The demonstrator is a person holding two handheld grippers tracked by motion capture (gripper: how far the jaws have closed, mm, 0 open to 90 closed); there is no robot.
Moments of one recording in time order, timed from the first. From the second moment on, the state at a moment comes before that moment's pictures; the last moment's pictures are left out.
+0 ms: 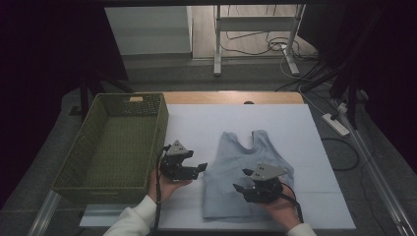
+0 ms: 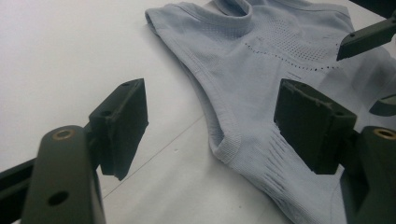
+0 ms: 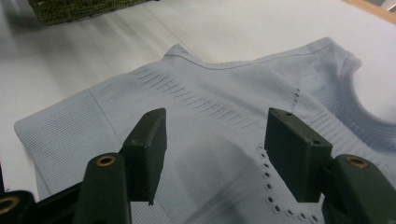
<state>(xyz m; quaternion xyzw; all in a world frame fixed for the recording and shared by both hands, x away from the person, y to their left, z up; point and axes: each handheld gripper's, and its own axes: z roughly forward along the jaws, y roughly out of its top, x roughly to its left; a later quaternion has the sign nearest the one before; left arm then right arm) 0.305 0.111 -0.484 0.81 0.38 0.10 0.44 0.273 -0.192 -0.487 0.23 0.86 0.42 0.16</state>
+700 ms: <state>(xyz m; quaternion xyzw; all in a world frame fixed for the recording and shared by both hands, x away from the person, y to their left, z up) 0.307 0.109 -0.486 0.81 0.39 0.10 0.44 0.275 -0.189 -0.492 0.23 0.87 0.40 0.16</state>
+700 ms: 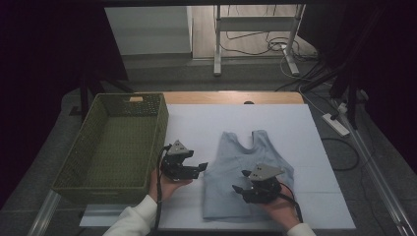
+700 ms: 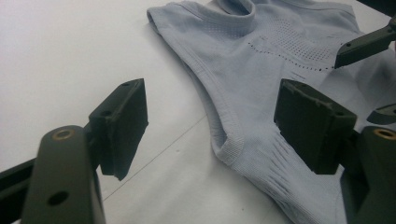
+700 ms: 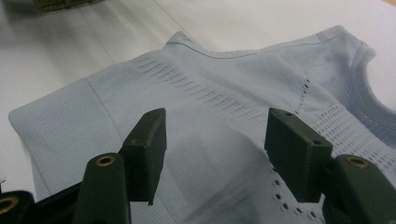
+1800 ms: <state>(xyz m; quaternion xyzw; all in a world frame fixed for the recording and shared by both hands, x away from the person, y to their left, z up) 0.311 0.108 -0.486 0.81 0.38 0.09 0.44 0.247 -0.112 -0.504 0.11 0.91 0.39 0.07</state>
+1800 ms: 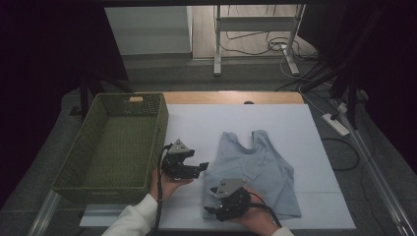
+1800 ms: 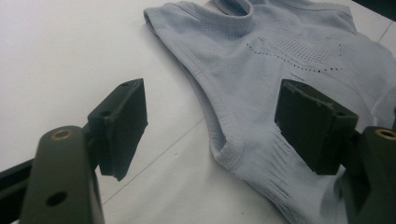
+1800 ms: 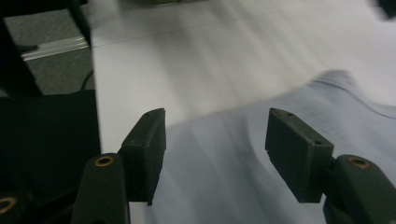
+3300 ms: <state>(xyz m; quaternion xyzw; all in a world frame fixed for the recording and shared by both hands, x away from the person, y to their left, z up) 0.313 0.104 -0.488 0.81 0.38 0.10 0.43 0.238 -0.096 -0.523 0.11 0.93 0.32 0.12</state>
